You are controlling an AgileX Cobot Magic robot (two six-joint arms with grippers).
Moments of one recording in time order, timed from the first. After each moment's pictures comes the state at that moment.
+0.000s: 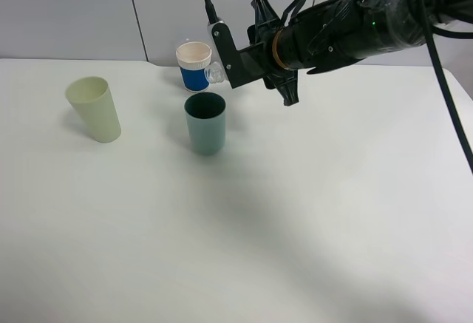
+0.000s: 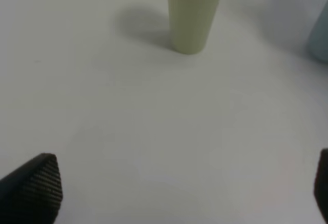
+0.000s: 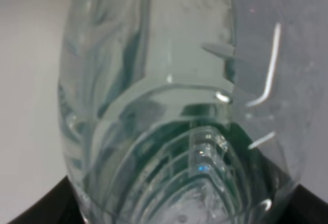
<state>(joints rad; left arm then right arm) -0.05 -0.01 -0.50 -0.03 1.06 -0.03 0.63 1.91 -1.20 -1.54 0.29 -0.07</state>
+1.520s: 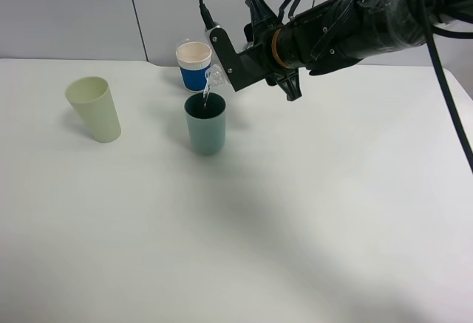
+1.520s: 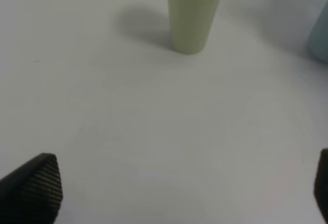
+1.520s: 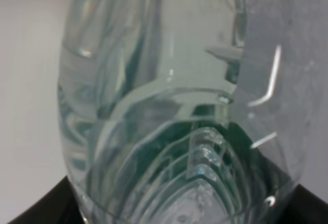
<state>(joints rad) -0.05 -0.01 -0.50 -0.03 1.06 -0.03 0.63 1.91 -1.20 -1.64 0.29 -0.08</state>
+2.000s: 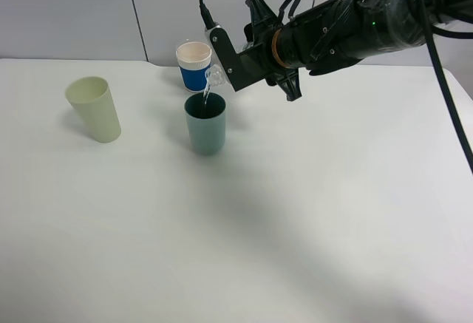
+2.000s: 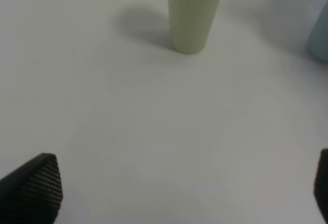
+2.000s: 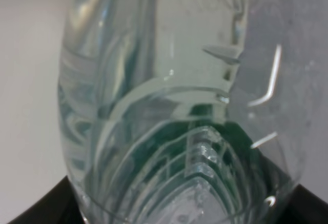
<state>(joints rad) -0.05 -0.01 -0.50 -0.03 1.06 -0.03 0.63 1.91 -1.20 -1.64 0.29 -0.08</state>
